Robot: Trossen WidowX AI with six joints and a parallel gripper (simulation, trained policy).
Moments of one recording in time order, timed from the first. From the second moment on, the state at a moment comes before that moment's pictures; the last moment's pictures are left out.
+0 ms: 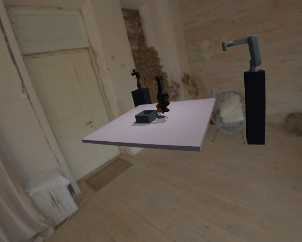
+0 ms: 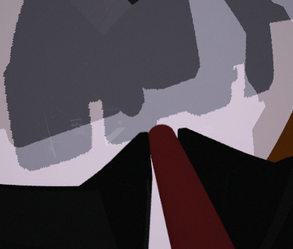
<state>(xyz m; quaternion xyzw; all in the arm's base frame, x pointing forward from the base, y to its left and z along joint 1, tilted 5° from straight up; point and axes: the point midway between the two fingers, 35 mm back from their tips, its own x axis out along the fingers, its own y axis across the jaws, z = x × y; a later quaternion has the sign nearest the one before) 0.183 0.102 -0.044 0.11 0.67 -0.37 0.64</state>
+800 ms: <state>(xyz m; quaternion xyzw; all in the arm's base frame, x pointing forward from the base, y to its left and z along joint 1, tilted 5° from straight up) 0.254 0.064 0.040 0.15 0.60 -0.41 0.67</state>
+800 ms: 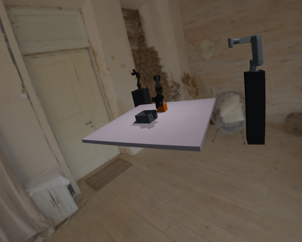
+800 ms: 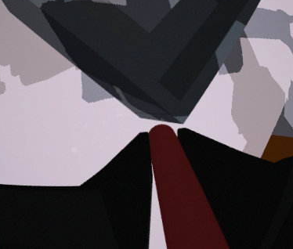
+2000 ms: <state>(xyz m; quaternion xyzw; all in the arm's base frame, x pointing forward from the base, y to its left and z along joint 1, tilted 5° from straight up) 0.325 -0.060 0.003 0.22 0.61 -0.39 0.65</state>
